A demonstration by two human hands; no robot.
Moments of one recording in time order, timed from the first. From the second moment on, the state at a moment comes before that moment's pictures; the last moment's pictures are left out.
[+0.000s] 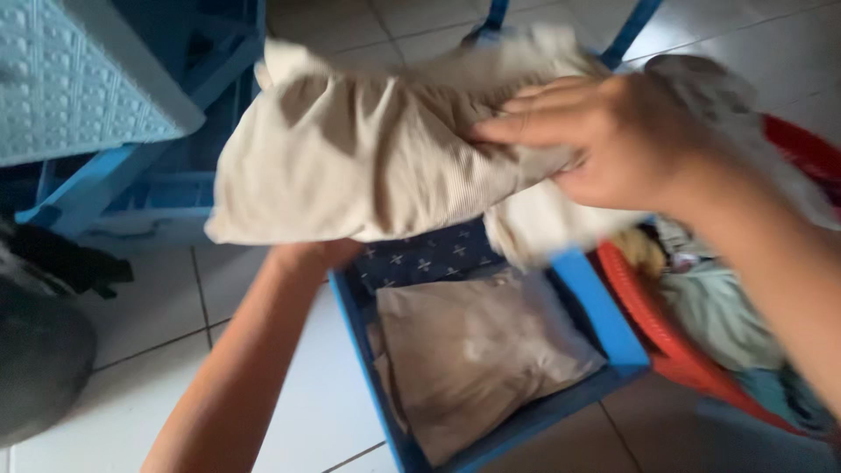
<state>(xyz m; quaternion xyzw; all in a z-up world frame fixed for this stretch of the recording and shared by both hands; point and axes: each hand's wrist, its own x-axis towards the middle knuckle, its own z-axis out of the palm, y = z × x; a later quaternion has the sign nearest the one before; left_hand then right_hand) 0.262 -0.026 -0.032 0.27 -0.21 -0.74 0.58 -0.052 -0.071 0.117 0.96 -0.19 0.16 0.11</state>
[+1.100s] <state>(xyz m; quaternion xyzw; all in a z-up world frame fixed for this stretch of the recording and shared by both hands) 0.201 -0.103 -0.151 0.69 -0.69 -0.11 -0.17 -0.003 -0.172 -0.168 0.87 -0.48 0.07 -0.10</state>
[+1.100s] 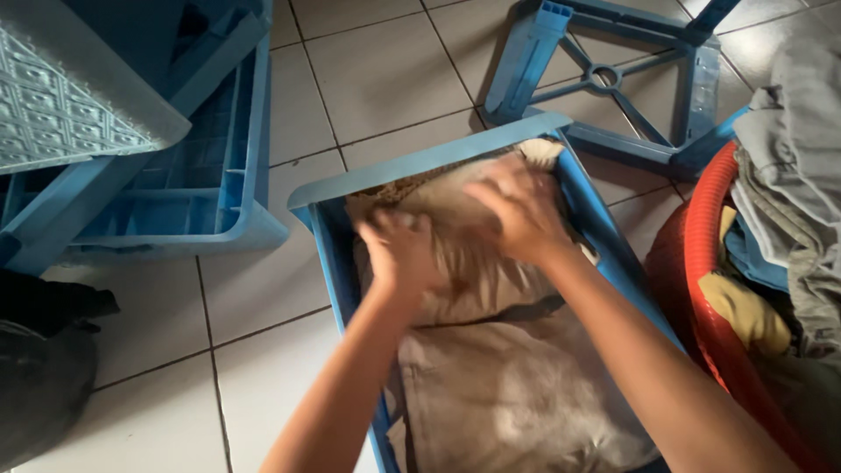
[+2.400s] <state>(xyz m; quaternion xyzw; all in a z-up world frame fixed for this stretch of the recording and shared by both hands) 0.162 0.010 -0.149 0.61 -0.77 -0.15 -0.11 -0.051 -0.041 -0.133 0.77 -0.48 -0.29 -0.29</state>
